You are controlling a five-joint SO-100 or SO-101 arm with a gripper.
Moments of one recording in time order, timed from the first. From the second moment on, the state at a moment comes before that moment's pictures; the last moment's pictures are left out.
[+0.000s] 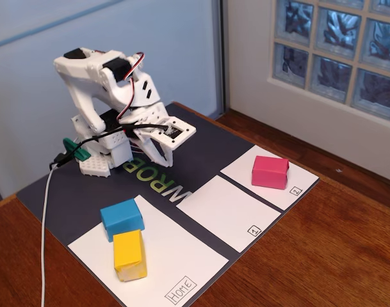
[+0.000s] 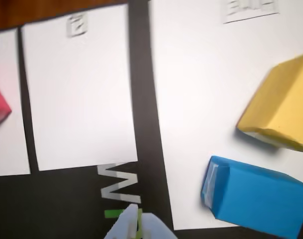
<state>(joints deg) 6.2 127.9 118.7 65.8 93.1</state>
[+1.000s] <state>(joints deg) 27.9 80.9 65.4 90.7 92.0</state>
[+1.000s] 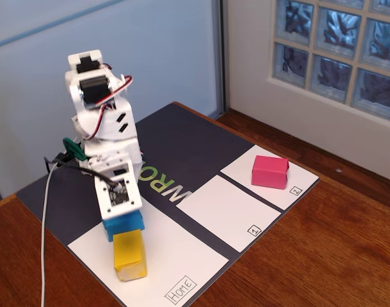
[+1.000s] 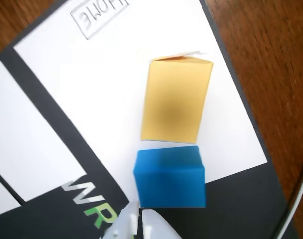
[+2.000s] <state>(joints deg) 29.7 68.7 65.2 80.9 85.9</state>
